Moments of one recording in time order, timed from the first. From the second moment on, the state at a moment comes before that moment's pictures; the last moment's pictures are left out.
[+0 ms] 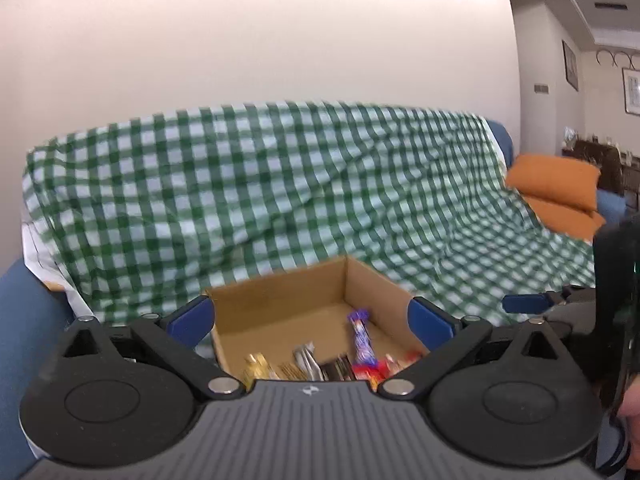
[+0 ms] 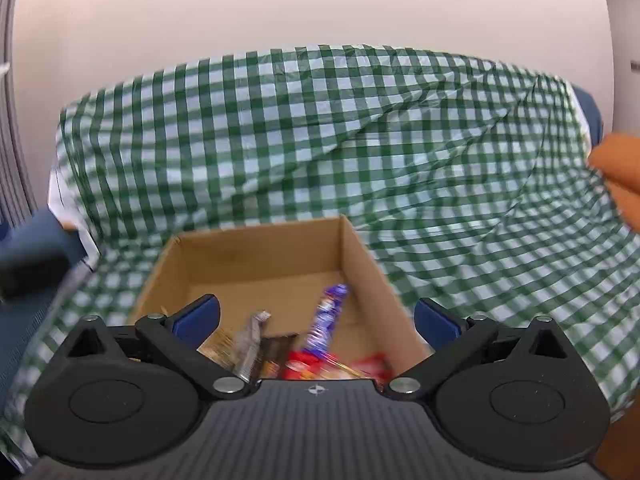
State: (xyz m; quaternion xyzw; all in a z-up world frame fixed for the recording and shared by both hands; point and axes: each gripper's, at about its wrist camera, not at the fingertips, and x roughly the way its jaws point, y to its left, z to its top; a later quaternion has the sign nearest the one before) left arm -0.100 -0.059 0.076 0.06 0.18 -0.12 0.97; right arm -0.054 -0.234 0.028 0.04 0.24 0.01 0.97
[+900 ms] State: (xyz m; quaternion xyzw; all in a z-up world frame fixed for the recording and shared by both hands) left arm -0.063 -0.024 0.002 -0.02 0.37 0.01 0.93; right arm -0.055 -0.213 -0.009 0.02 0.32 0.02 0.95
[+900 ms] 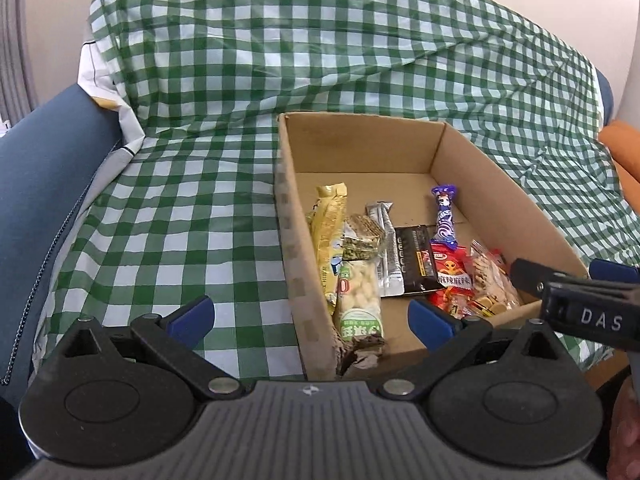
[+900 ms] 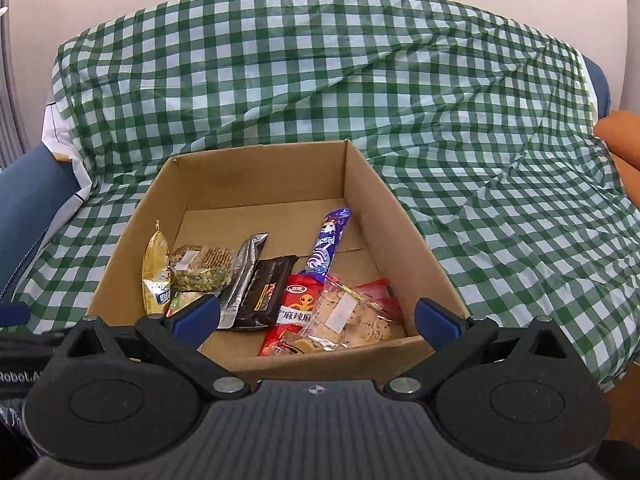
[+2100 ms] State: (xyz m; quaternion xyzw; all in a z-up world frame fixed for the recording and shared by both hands) left arm -0.056 -0.028 -0.003 -0.04 0.38 0.00 0.92; right arm -0.050 -0.210 -0.012 0.02 0.34 0.03 0.94
